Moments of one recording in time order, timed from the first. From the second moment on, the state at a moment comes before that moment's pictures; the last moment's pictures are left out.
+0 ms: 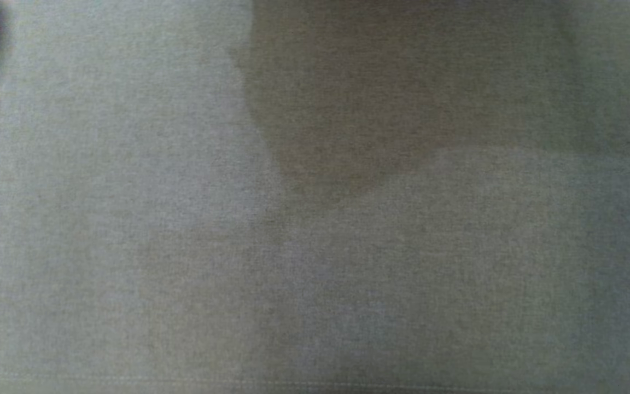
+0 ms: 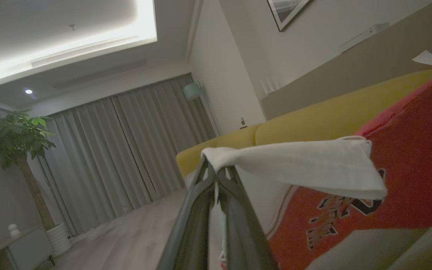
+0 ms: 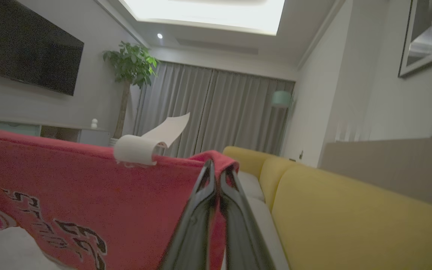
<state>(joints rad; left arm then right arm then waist) -1.18 0.46 -0.47 0.40 -0.35 -0.11 -0.26 -1.08 -0.49 0.20 0.45 0.27 0.13 -0.26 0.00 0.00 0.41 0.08</state>
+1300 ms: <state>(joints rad) -0.48 0.61 -0.55 0.02 -0.48 -0.03 -0.09 -0.27 -0.52 0.21 0.15 0.47 0.13 -0.15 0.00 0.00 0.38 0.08</state>
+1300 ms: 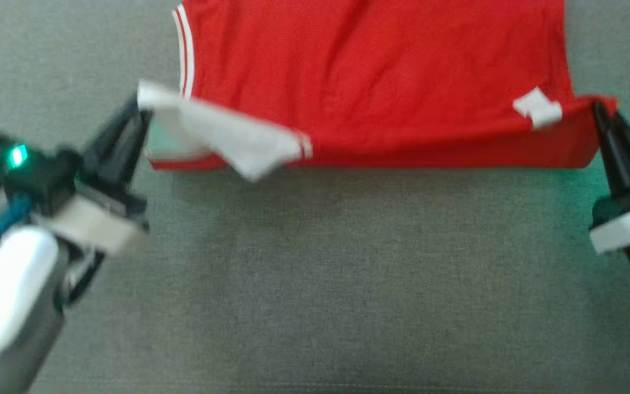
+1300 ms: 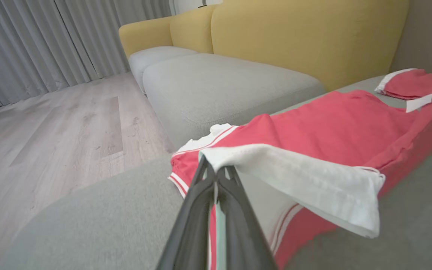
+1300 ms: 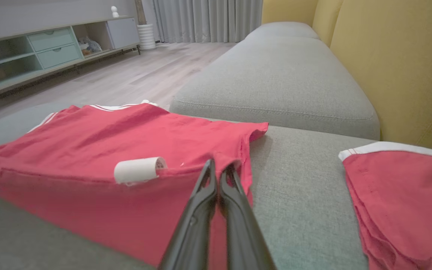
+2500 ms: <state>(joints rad) -0.57 0.41 -0.55 0.46 -0.66 -0.01 0.06 -0.44 -0.38 0.25 0.40 0.46 0.13 -0.25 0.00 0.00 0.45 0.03</state>
